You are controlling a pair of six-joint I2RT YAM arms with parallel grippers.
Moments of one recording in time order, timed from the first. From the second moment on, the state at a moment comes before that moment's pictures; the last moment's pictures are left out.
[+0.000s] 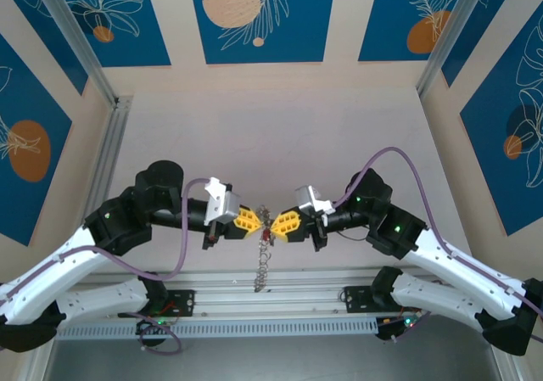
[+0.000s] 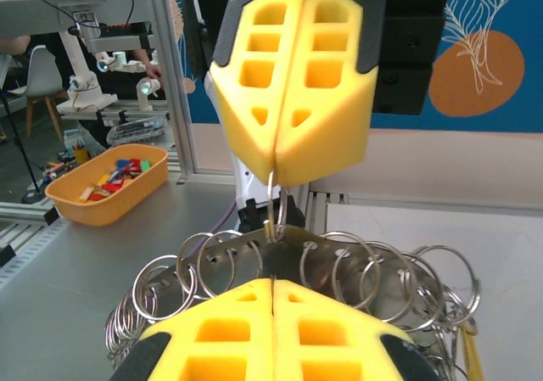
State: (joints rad) left arm -0.97 0.89 1.17 -0.59 0.65 0.21; right arm 0.90 0.80 0.80 -0.10 -0.82 -0.06
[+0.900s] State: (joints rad) left arm -0.96 0.93 1.18 -0.55 0.65 0.19; right arm 0.95 0.69 0.72 -0.03 -0.54 -0.10
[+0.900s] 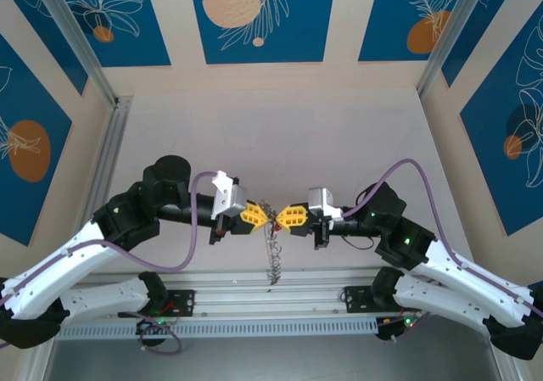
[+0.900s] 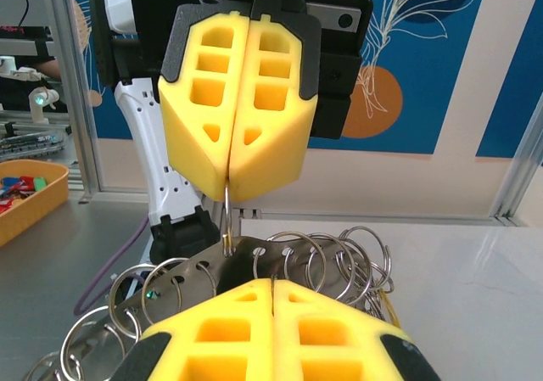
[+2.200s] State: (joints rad) left arm -0.95 0.93 1.18 -0.54 0.63 0.19; right arm 0.93 0.69 0.72 0.01 -0.58 -0.01
